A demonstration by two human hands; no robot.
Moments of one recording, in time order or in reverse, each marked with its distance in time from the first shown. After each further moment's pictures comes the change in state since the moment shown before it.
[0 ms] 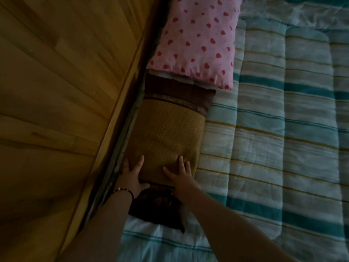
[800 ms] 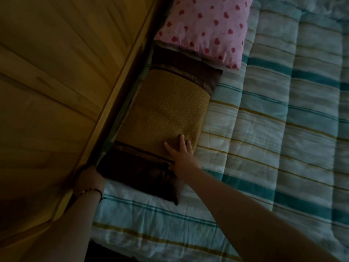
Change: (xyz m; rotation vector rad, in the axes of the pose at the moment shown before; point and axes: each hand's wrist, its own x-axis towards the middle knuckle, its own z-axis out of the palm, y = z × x) left_hand -0.055 -0.107 0.039 0.079 0.308 -0.582; right_hand -0.019 -0.001 0.022 -0.047 0.114 -0.028
